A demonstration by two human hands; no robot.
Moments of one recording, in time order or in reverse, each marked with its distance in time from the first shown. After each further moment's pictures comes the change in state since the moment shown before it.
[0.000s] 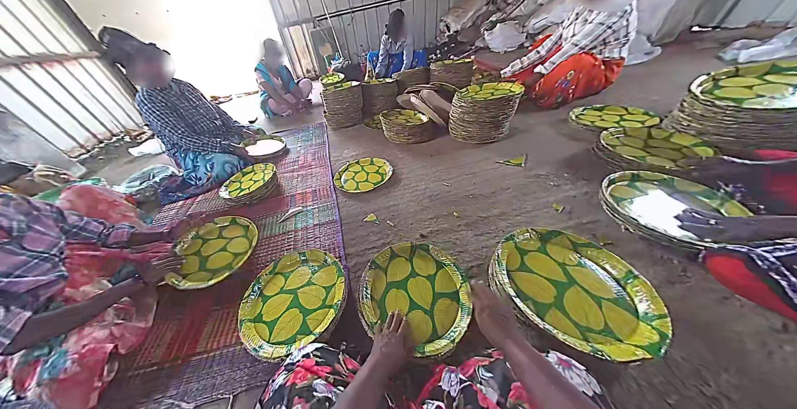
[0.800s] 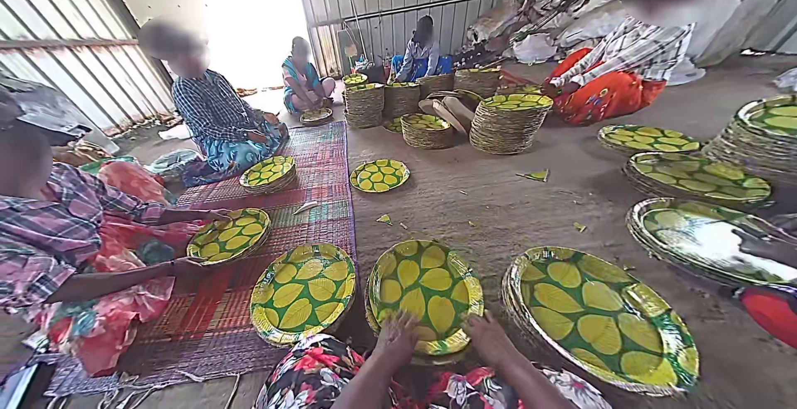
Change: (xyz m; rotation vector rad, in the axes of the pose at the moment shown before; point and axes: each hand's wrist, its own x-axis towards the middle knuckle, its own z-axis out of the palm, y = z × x) left_hand -0.010 0.005 -0.010 -0.003 0.244 0.078; right_hand 0.000 -0.019 0.016 -0.129 -0.266 -0.257
